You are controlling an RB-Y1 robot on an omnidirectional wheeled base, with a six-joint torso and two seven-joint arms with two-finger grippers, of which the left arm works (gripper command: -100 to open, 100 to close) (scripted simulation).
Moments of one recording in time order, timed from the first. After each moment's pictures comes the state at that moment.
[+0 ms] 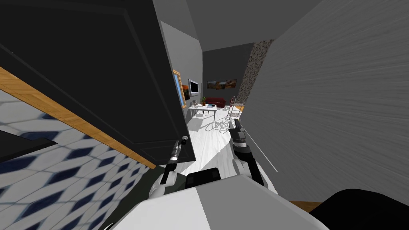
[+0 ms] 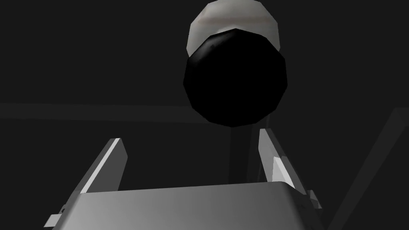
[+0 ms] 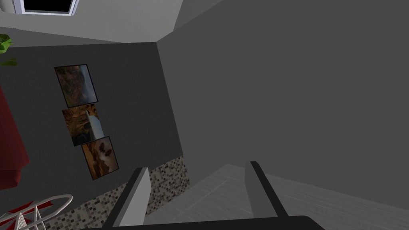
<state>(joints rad) -0.11 0.16 -0.09 -0.64 0.11 -0.94 0.14</state>
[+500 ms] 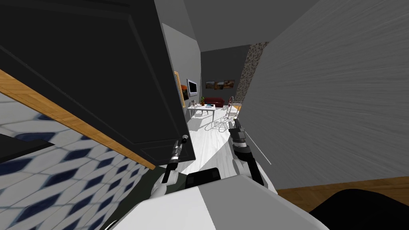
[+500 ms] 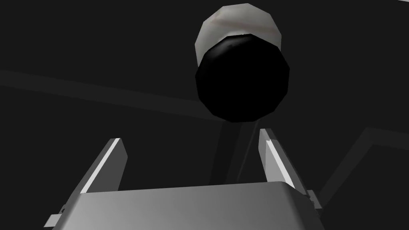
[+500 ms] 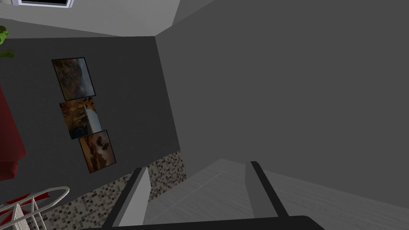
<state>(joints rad) -0.12 0.15 -0.09 -0.64 0.15 -0.93 0.26</state>
